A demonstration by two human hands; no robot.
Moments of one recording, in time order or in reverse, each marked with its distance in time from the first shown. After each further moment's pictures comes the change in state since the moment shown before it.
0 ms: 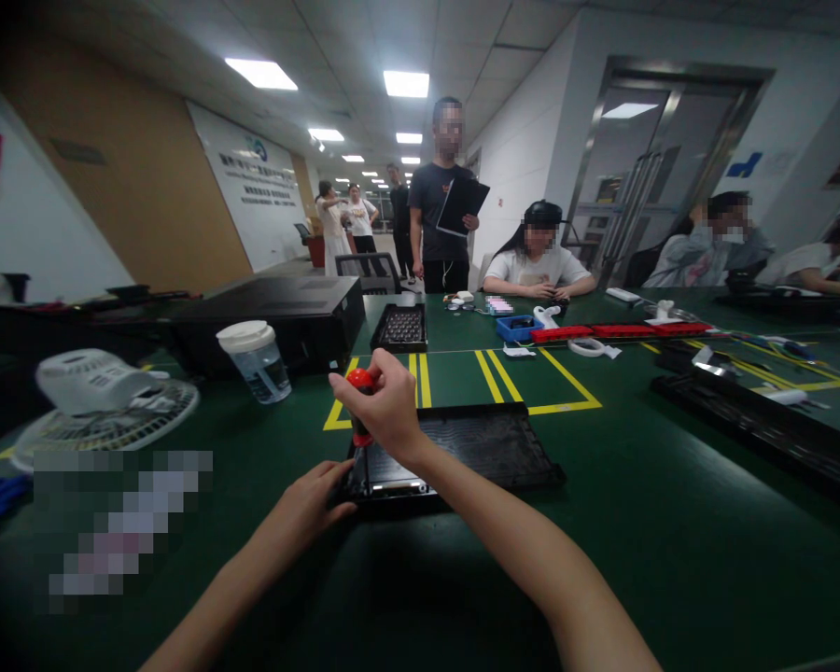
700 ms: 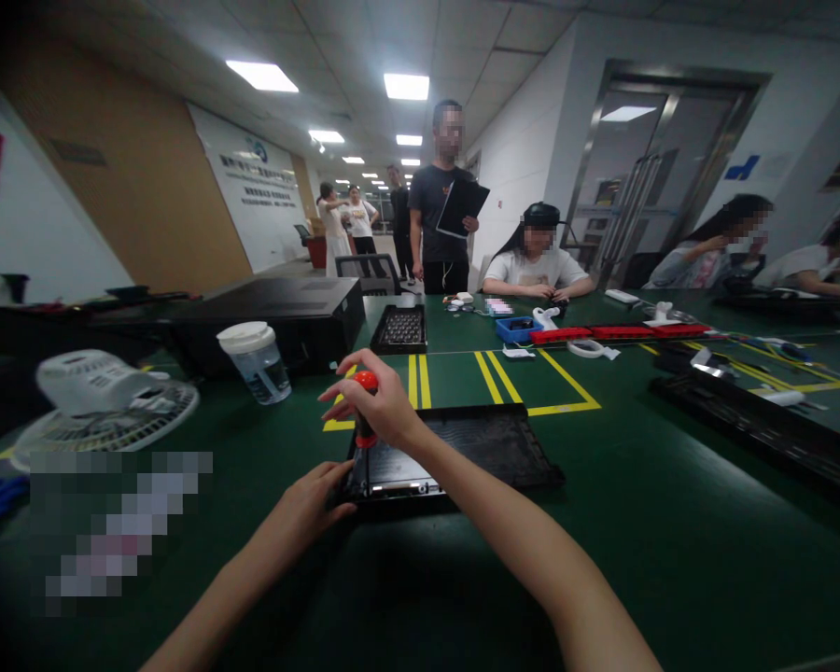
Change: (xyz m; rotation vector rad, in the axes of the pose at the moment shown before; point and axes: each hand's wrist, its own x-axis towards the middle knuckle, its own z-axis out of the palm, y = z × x) left_hand -0.003 0.003 -0.003 -0.006 -0.003 -0.009; right_hand 0.009 0.008 -0.003 0.577 -0.456 0.162
